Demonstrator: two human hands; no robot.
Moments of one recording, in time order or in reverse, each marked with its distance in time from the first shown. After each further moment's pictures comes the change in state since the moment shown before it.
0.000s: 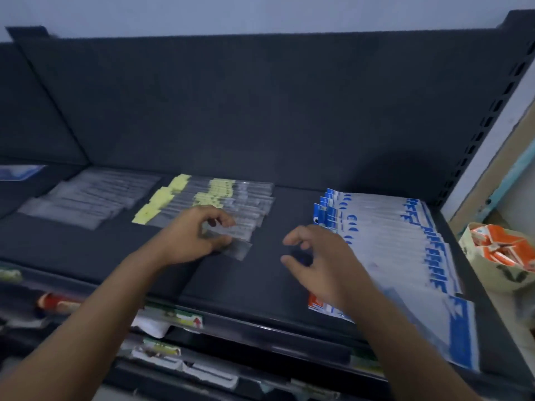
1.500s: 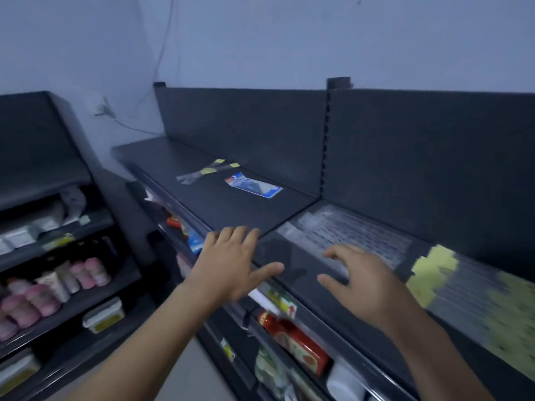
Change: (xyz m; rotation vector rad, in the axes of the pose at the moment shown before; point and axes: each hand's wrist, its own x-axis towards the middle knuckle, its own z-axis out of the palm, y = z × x) left_hand -0.187 -0.230 -0.208 0.711 0.207 -0.562; right_hand 0.178 -0.265 0.237 -0.056 -0.344 -0.295
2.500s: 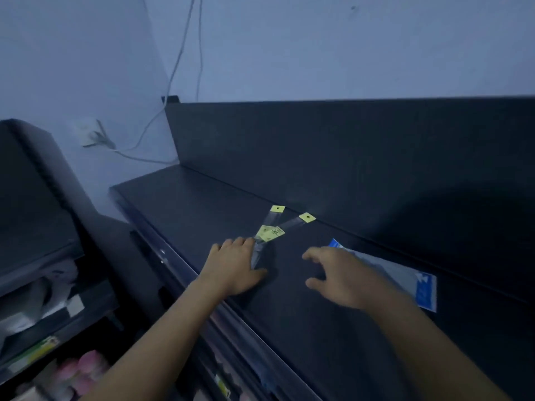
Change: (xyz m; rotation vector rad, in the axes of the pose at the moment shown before) left_hand 0.305 -0.350 0.094 -0.083 -0.170 -0.068; right_hand 0.426 -0.137 0.170 -0.024 -0.204 -0.015
